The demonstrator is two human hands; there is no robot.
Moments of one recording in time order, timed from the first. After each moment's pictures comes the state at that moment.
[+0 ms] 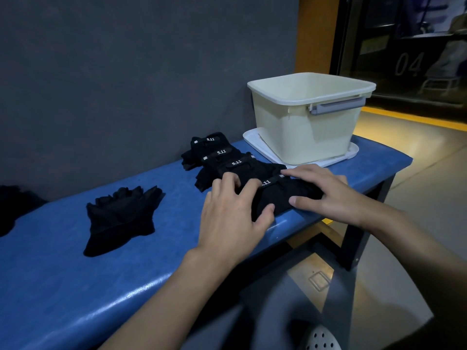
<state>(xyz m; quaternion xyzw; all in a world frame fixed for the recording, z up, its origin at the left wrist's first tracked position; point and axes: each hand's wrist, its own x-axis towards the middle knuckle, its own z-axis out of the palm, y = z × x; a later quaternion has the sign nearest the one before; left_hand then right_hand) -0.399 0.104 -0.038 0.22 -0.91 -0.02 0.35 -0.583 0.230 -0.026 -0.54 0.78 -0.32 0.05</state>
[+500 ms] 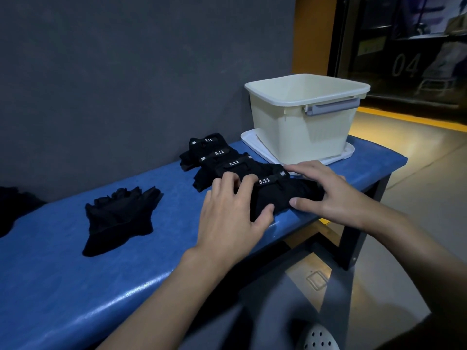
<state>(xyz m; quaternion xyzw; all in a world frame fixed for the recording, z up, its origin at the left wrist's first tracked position) -0.398 0.107 -0.037 0.21 -0.91 -0.02 0.35 -0.577 0.240 -0.022 -0.54 0.76 -0.37 0.05</state>
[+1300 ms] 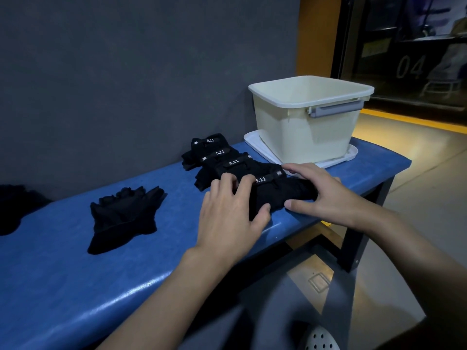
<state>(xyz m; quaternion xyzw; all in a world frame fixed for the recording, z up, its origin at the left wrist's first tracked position) -0.394 0.104 -0.035 0.24 -0.91 -0.01 0.34 -0.572 0.229 -0.021 -0.54 0.77 -0.35 0.04</state>
